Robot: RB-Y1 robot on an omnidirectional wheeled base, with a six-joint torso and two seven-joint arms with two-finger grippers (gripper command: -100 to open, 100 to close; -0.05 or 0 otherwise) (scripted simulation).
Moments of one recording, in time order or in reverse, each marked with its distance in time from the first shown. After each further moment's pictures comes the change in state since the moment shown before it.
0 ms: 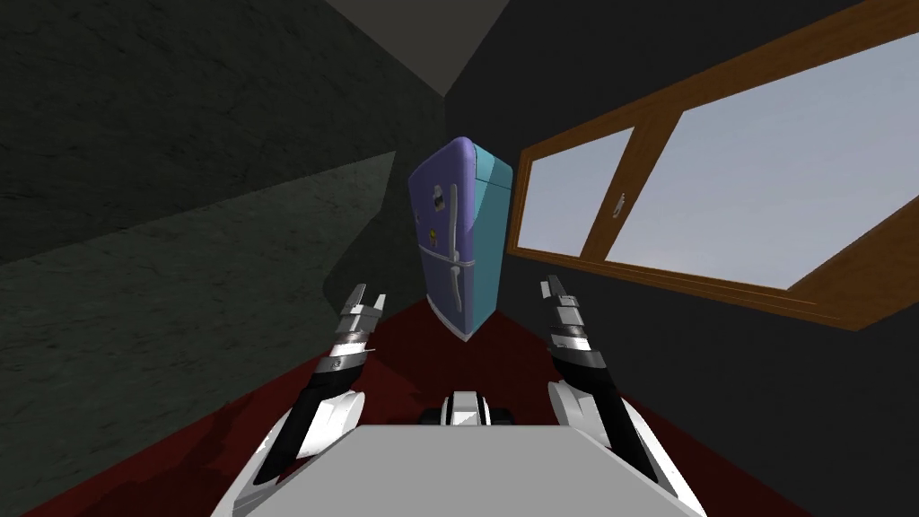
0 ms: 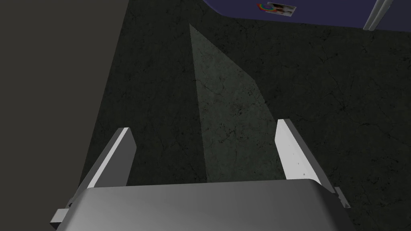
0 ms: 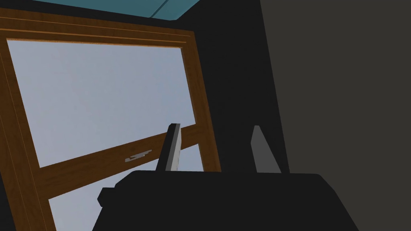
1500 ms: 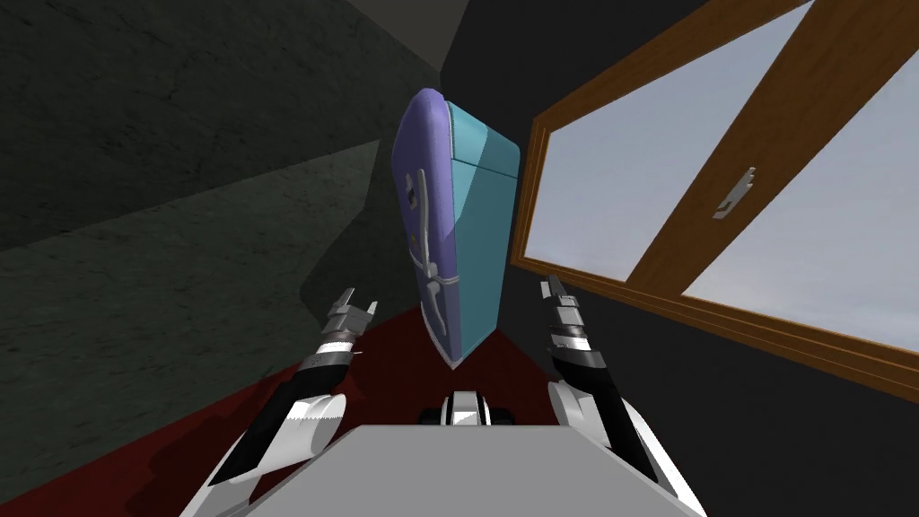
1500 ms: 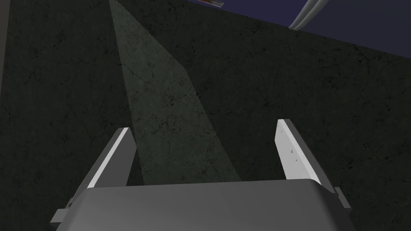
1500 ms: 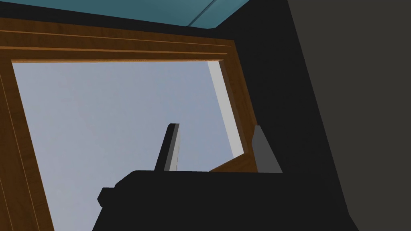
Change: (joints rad) left arm 0.023 -0.003 0.114 -0.075 0.193 0.300 0.079; right arm 0.000 0.000 0.000 0.000 0.000 0.000 0.000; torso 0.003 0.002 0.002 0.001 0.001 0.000
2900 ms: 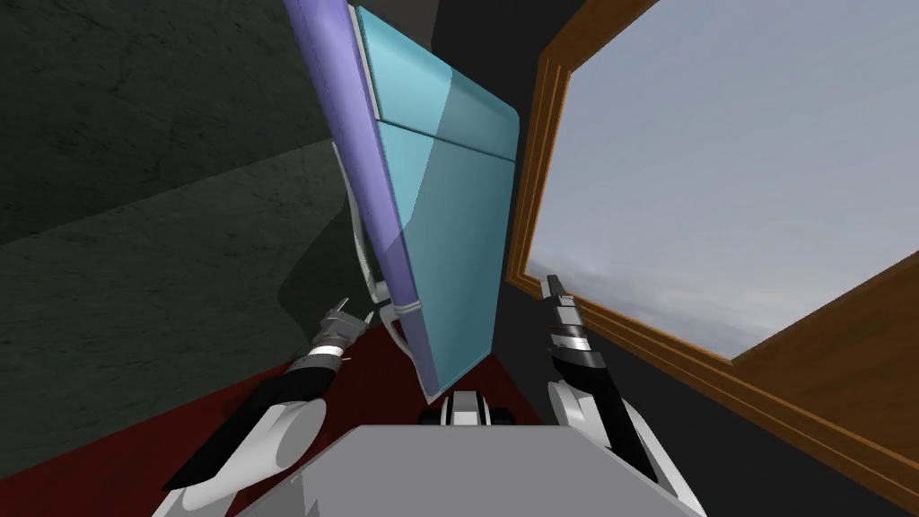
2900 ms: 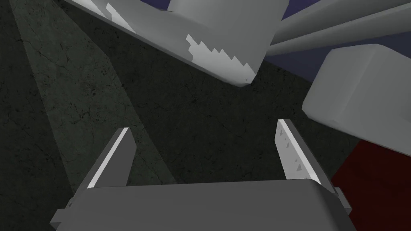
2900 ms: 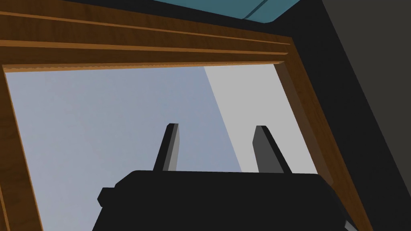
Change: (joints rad) left arm 0.016 -0.032 0.114 -0.055 0.190 0.303 0.078; right arm 0.000 0.000 0.000 0.000 0.000 0.000 0.000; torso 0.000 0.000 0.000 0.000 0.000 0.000
